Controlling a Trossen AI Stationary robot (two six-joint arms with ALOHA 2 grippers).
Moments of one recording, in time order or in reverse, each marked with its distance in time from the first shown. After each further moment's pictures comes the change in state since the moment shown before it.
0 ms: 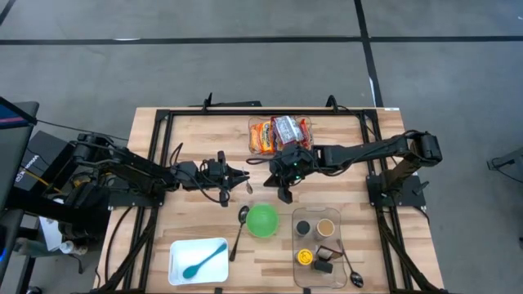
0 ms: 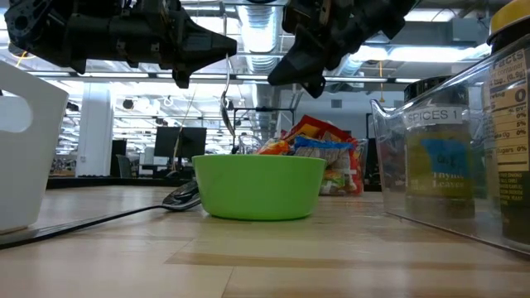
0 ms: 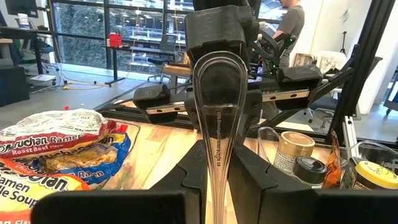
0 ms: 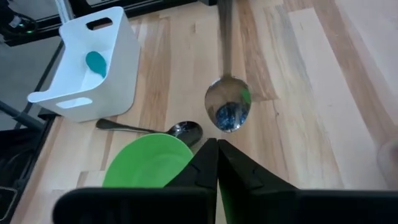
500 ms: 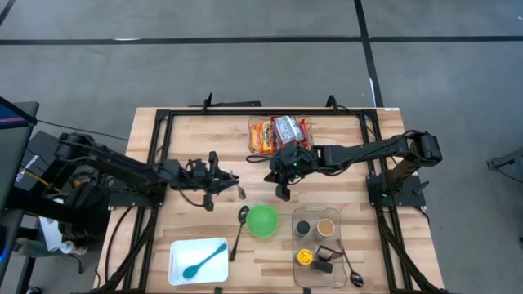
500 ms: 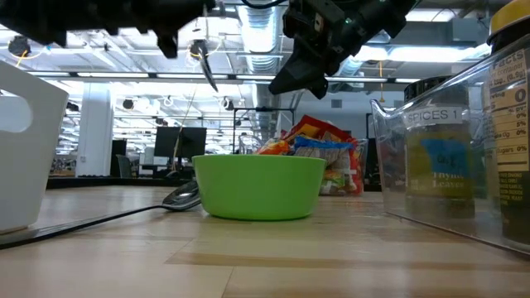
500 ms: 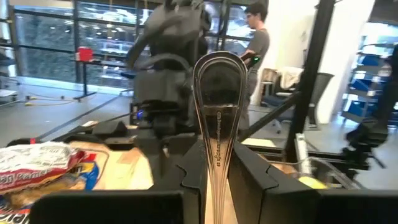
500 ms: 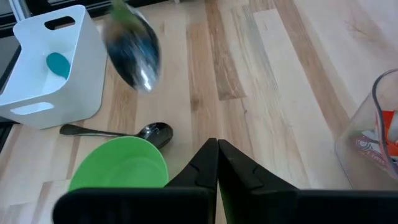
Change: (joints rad) left arm -0.074 -0.255 0.000 -0.183 0.047 -0.001; right arm 0.000 0.000 0.000 -0.019 0.118 0.000
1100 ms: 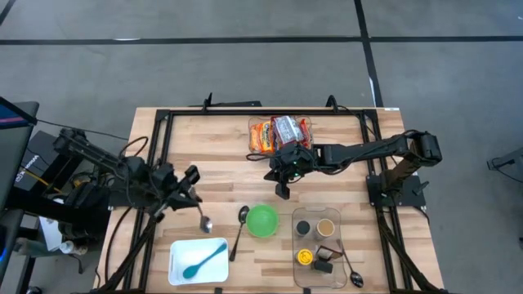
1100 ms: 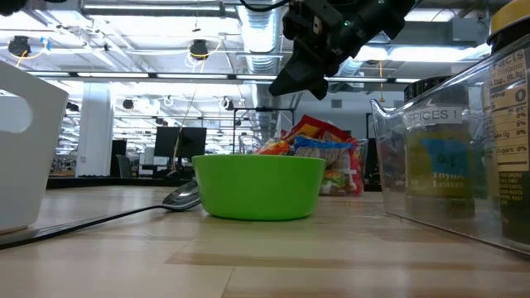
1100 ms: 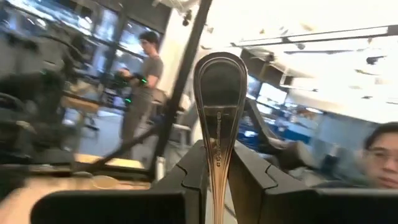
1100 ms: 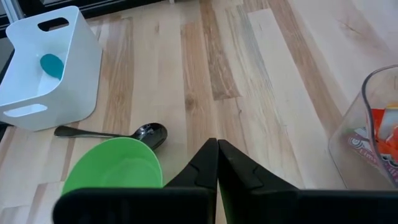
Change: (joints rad) left arm -0.228 -0.454 0.022 -0.305 0.196 -0.235; right arm -0.010 0.001 0.000 -0.002 0.000 0.000
